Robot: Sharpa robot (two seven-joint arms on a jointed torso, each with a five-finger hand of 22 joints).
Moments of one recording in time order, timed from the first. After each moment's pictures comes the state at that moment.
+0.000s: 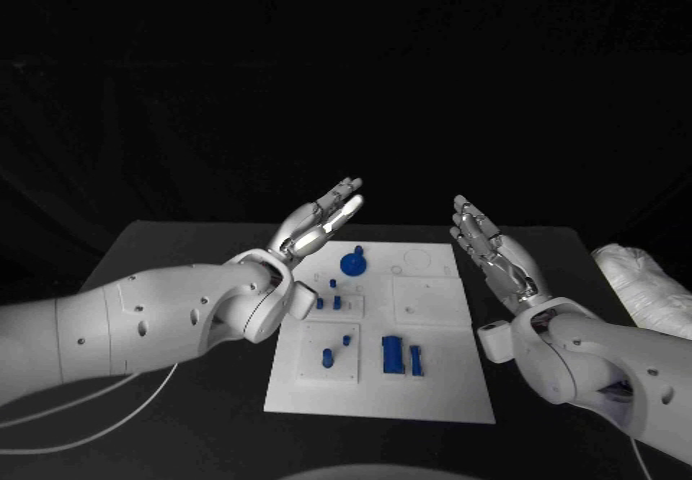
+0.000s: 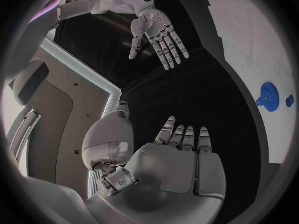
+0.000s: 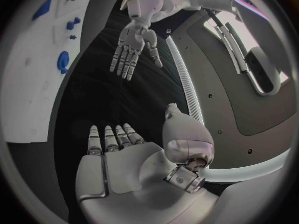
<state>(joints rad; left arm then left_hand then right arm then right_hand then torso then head) 1.12 -0.82 -0.09 1.56 -0.38 -0.52 0.53 0.56 -0.03 -0.03 0.14 0.01 0.23 0.00 0.01 0.00 0.00 -0.01 0.03 0.00 0.00 -0.01 0.00 0.00 0.01 0.00 0.05 0.01 0.04 1.06 -0.86 -0.08 1.64 -0.35 -0.56 0.56 0.55 0.06 -0.12 0.14 0.02 0.05 -0.01 0.07 0.00 0.00 -0.02 0.01 0.00 0.00 0.01 0.00 0.00 0.11 0.00 0.10 0.00 0.00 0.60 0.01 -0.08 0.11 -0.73</state>
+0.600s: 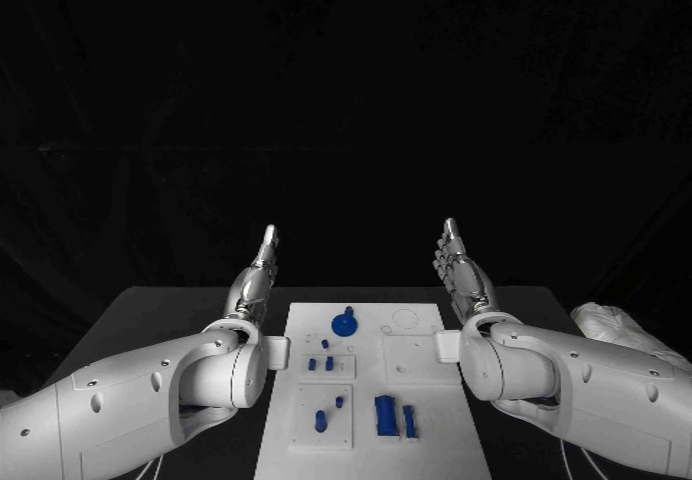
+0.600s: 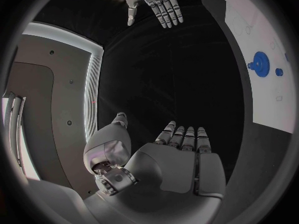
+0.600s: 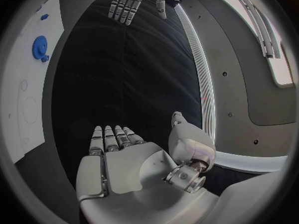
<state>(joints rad) 1.05 -0.78 0.00 1.57 -0.04 -0.74 0.52 0.26 0.00 0.00 0.03 0.01 0.11 0.00 0.01 0.00 0.00 -0.01 0.01 0.00 0.00 -0.01 0.00 0.00 0.01 0.00 0.01 0.01 0.00 1.05 -0.78 0.00 1.57 -0.03 -0.75 0.52 0.26 0.00 -0.01 0.02 0.01 0.01 0.00 0.01 0.00 0.00 -0.01 0.01 0.00 0.00 0.01 0.00 0.00 0.02 0.00 0.01 0.00 0.00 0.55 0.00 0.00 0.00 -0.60</state>
